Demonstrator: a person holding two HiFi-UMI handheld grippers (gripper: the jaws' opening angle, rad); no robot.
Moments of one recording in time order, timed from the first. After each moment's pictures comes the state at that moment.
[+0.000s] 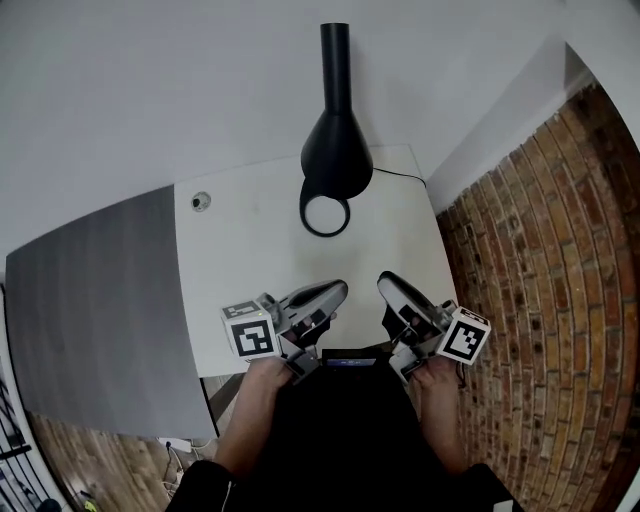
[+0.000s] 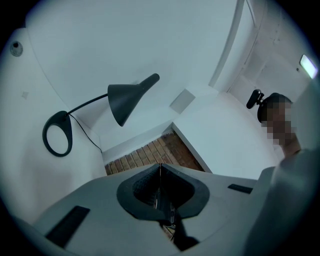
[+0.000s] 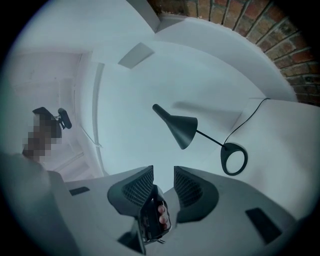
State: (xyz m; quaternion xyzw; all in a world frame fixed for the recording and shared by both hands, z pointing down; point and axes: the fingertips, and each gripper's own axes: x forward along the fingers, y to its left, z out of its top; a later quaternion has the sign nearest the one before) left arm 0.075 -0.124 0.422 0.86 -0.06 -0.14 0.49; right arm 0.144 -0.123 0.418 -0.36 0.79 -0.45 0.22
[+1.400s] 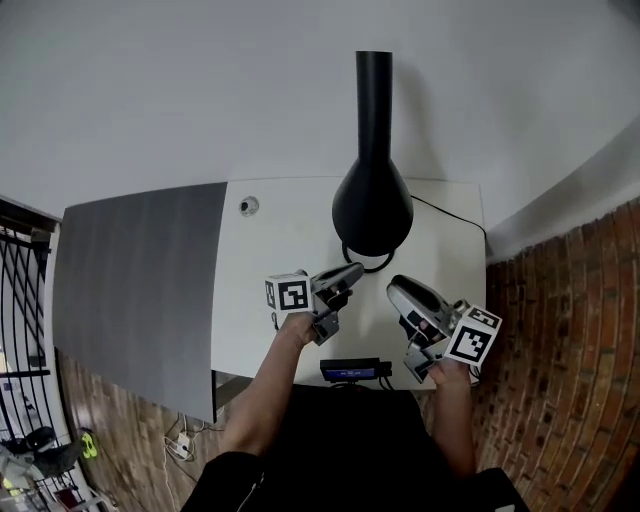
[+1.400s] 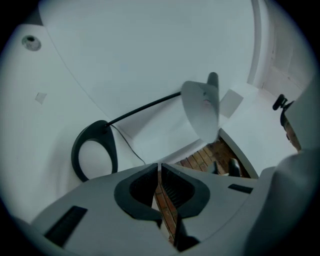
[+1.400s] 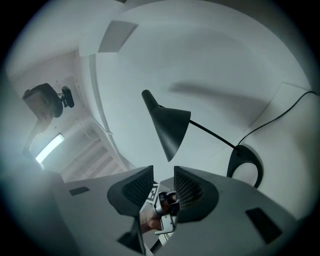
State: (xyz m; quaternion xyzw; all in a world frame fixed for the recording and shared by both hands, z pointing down) left arm 0.096 -0.275 0.577 0.82 -0.22 -0.09 0.52; right arm 0.154 -0.233 0.459 -0.22 0.85 -0.46 0.14
